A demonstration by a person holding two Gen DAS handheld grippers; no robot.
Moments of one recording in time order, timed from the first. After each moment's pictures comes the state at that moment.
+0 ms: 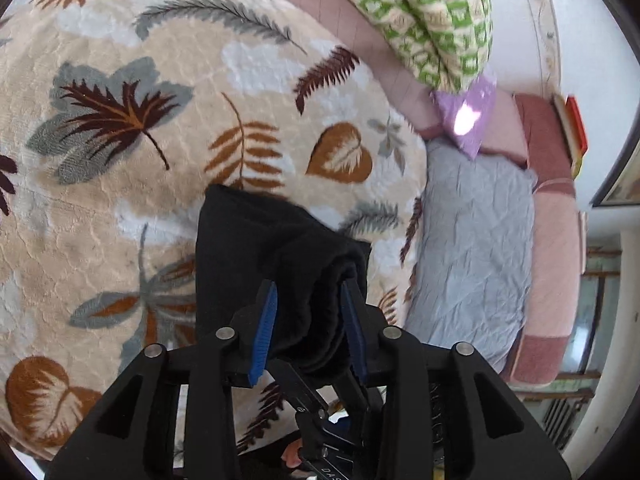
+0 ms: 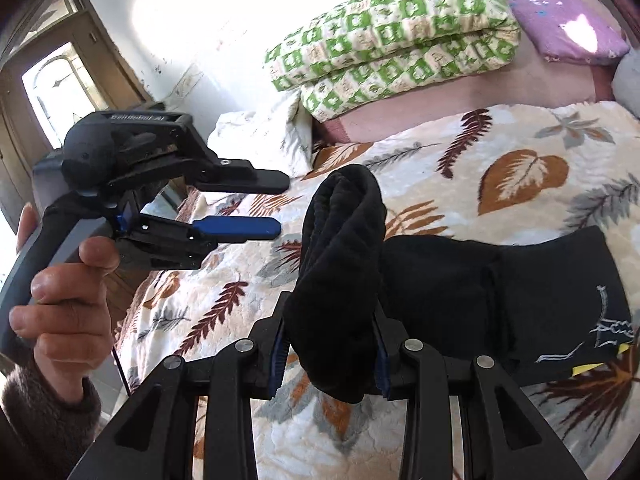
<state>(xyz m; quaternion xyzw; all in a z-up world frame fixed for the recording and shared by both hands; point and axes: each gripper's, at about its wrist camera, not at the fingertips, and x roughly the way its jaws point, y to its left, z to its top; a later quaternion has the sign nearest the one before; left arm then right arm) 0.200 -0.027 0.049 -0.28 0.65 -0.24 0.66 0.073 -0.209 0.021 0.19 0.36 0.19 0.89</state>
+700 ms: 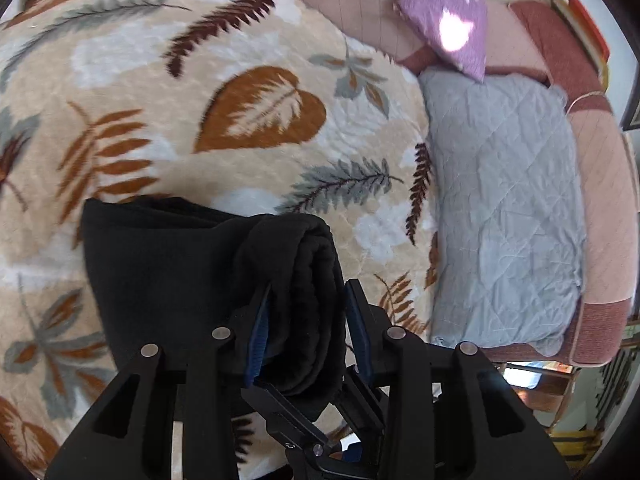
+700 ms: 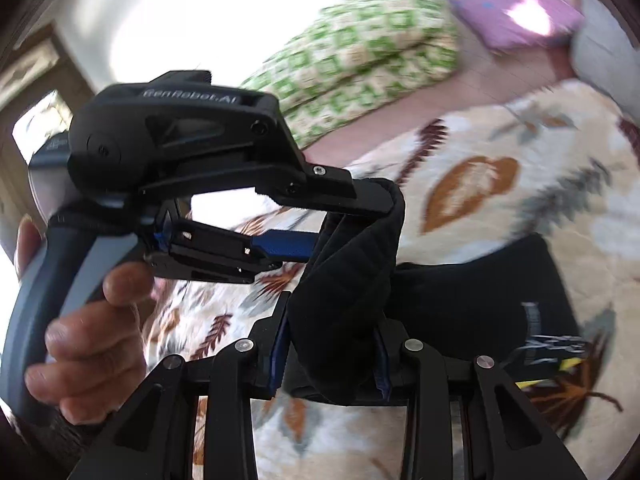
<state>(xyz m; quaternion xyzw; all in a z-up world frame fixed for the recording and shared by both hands) 0.206 -0.208 0.035 -0.15 0.67 -0.27 0.68 0.072 -0.319 0.011 0.28 0.34 0.14 0.89</state>
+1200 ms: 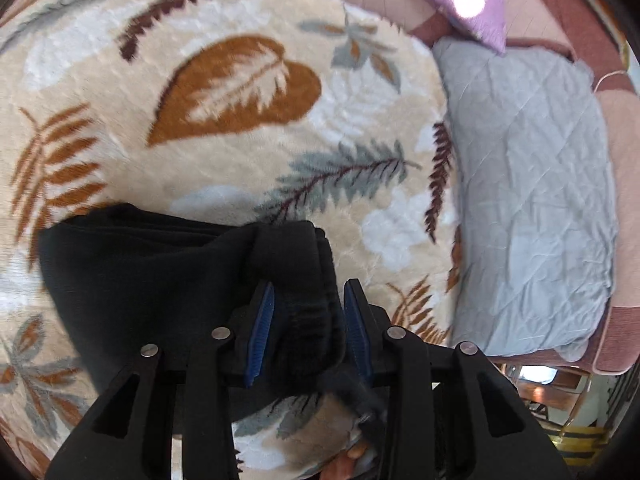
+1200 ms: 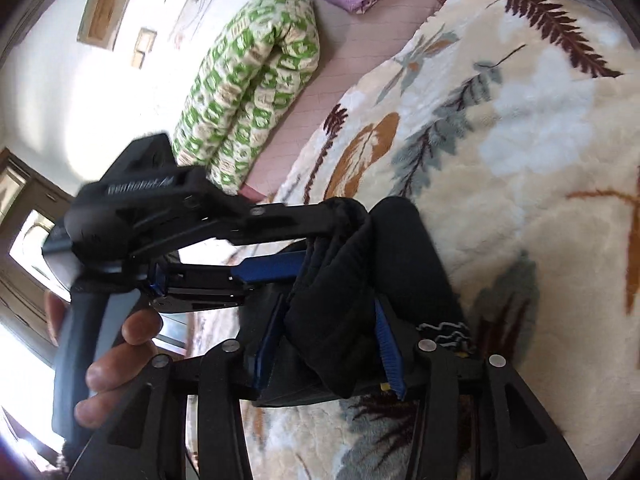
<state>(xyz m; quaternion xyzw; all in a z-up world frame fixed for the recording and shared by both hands) 0.211 -0.243 0.014 -0.13 0.68 -0.26 0.67 0.056 -0.424 -0.052 0.43 0.34 0.11 0.83</state>
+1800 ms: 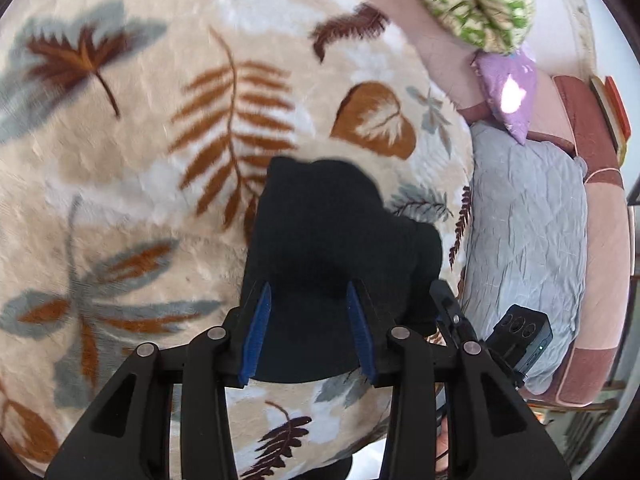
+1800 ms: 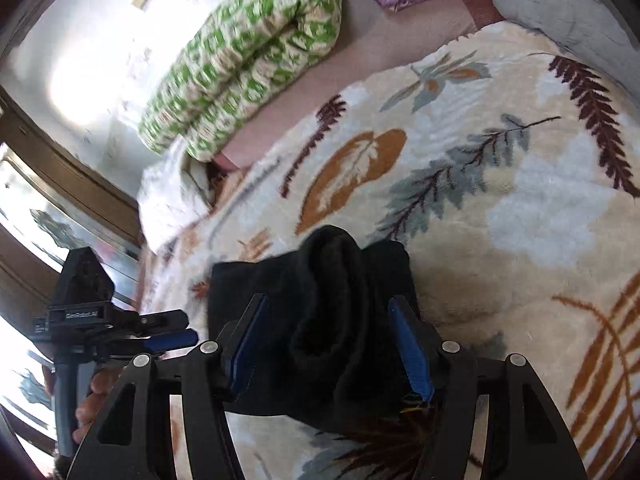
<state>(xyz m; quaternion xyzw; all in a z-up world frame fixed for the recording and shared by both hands) 0.189 -0.105 -0.028 -0.26 0.66 -0.20 0.67 0.103 -0.409 -0.028 0.29 0.41 0.10 0.86</state>
